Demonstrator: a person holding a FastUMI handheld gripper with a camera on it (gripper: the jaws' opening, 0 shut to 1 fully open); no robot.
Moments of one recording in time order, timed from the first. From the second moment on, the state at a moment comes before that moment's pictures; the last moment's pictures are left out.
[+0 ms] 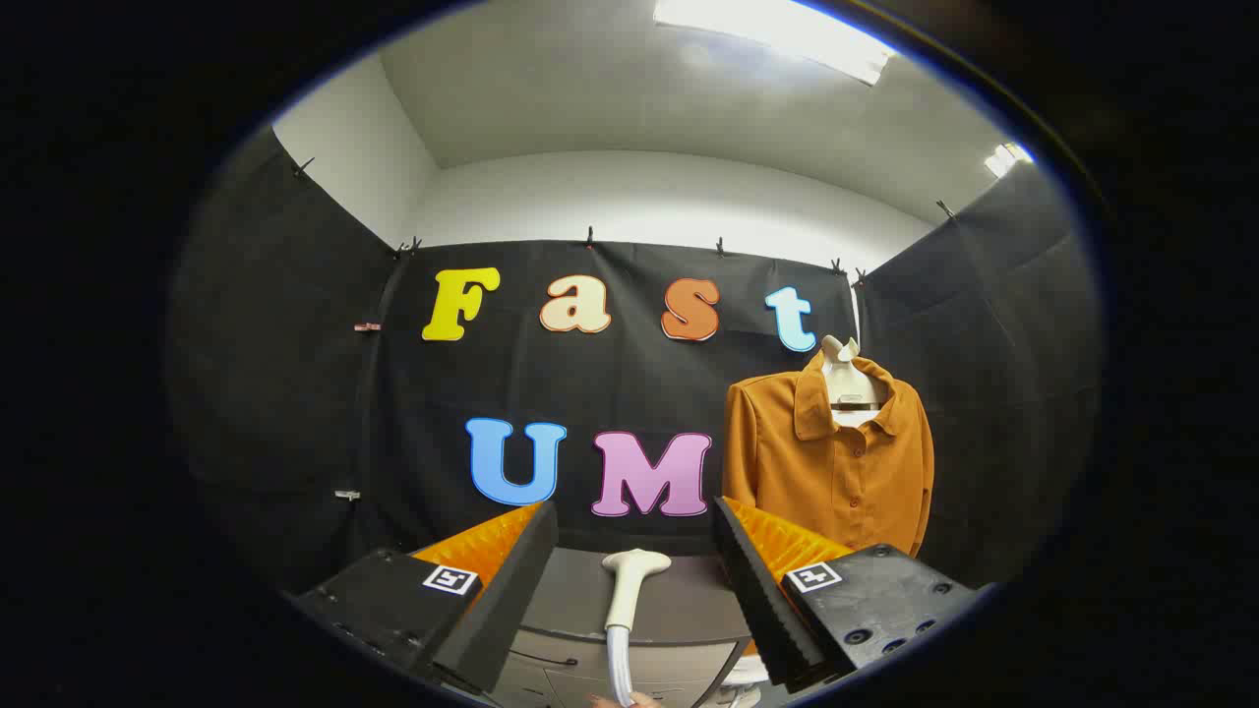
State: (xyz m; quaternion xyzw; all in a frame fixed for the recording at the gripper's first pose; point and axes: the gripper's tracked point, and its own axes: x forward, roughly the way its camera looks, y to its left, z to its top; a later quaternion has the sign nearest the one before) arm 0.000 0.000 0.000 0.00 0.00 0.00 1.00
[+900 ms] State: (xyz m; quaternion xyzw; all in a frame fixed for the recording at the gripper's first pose) arm 0.001 0.002 -0.010 0.00 0.01 -0.01 1.00
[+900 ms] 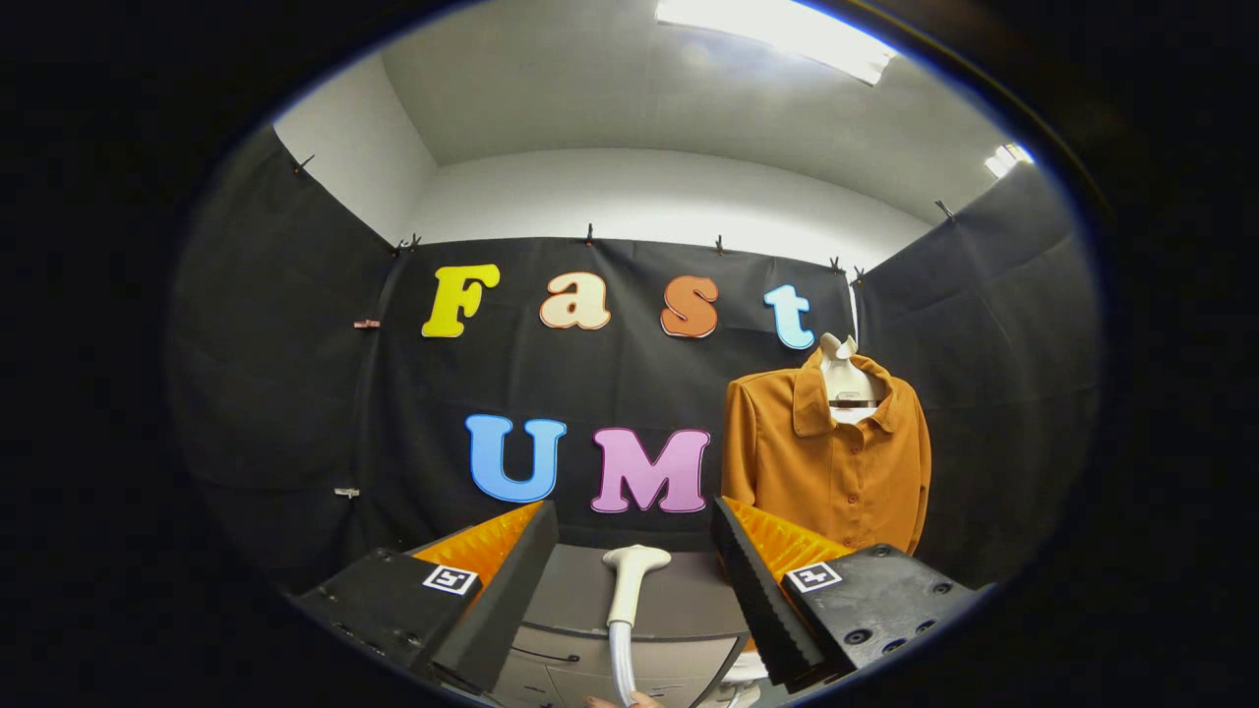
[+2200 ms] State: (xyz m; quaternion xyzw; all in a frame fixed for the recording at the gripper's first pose) arm 0.052 0.041 -0.069 0.00 0.07 -0.05 1.00
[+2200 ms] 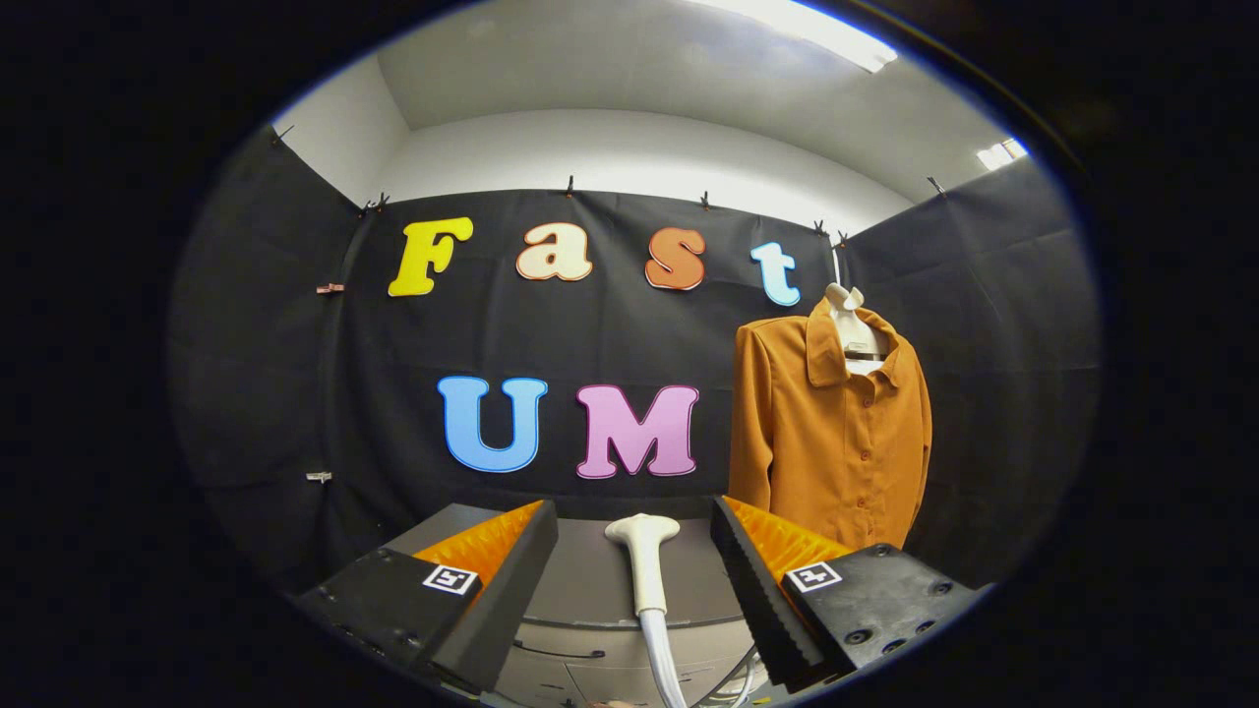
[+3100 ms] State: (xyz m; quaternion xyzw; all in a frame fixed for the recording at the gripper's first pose) arm 0.176 0.004 -0.230 0.01 0.25 -0.01 0.97
